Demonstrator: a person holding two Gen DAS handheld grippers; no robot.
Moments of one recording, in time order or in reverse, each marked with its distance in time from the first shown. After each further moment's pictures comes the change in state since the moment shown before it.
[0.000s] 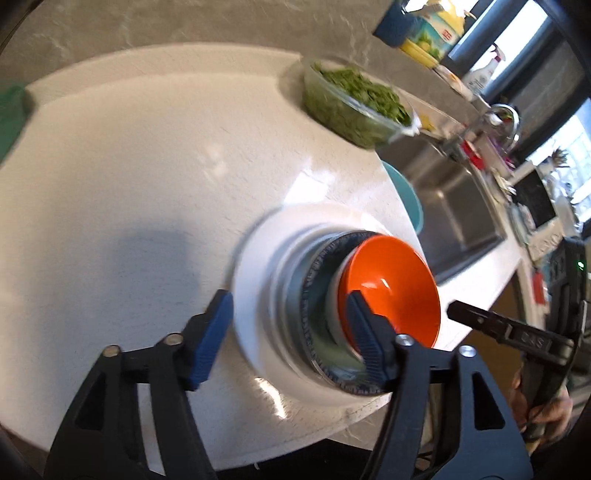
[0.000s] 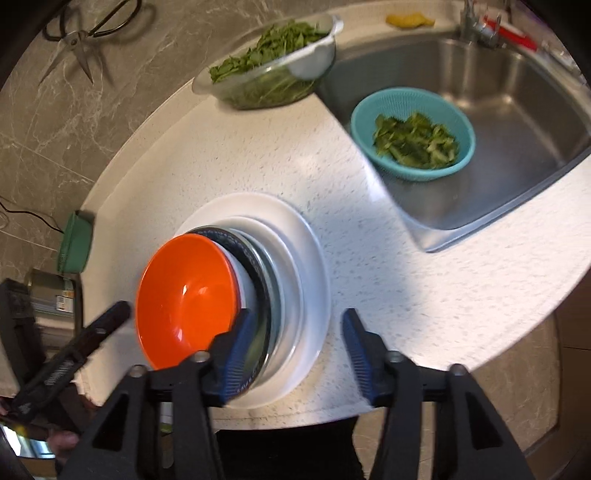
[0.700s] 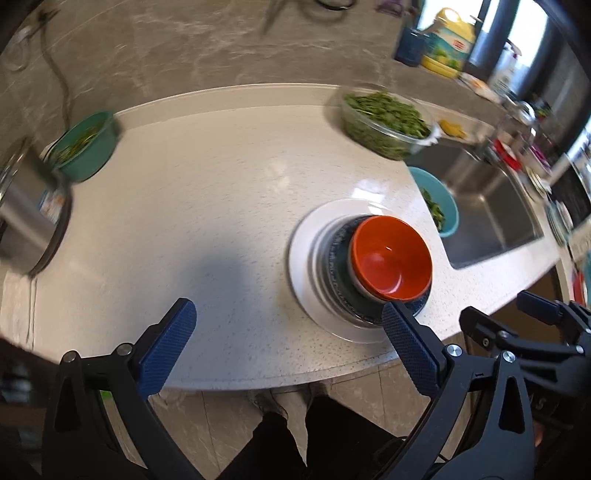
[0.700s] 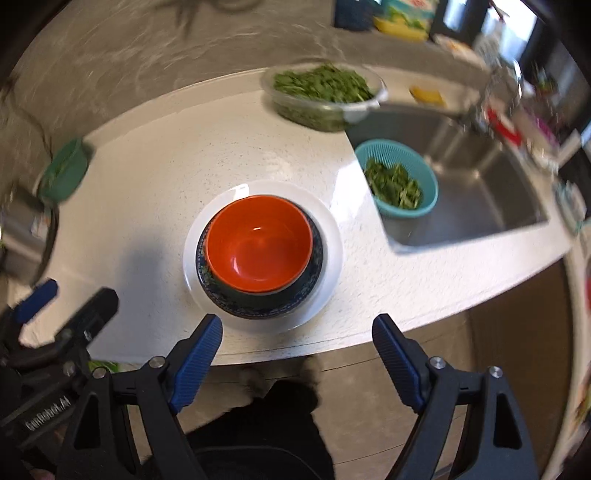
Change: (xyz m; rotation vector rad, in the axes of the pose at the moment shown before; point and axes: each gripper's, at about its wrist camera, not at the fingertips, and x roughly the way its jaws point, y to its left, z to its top) left arm -0.131 -0.037 -0.054 -0.019 -0.055 0.269; right arm -0.085 0.111 -0.055 -0.293 -0.039 -0.291
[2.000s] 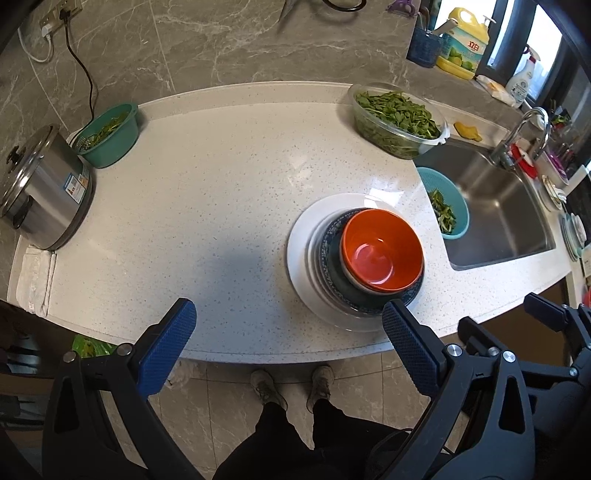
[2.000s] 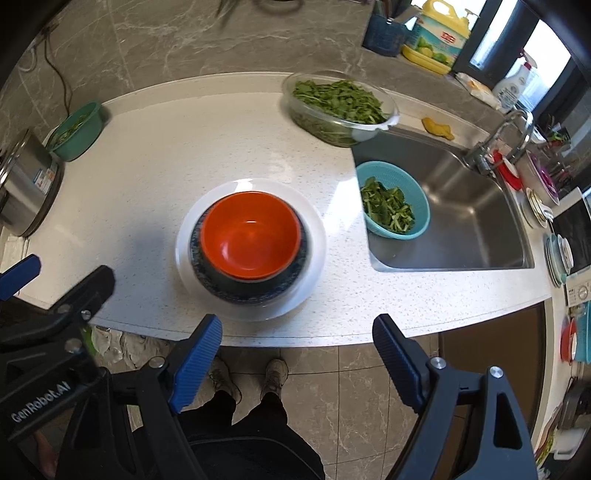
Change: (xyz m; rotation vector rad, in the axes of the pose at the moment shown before) left arm -0.028 -0.022 -0.007 -0.014 0.026 0.061; right arm -0.018 -0.008 -0.009 -0.136 -0.011 -0.047
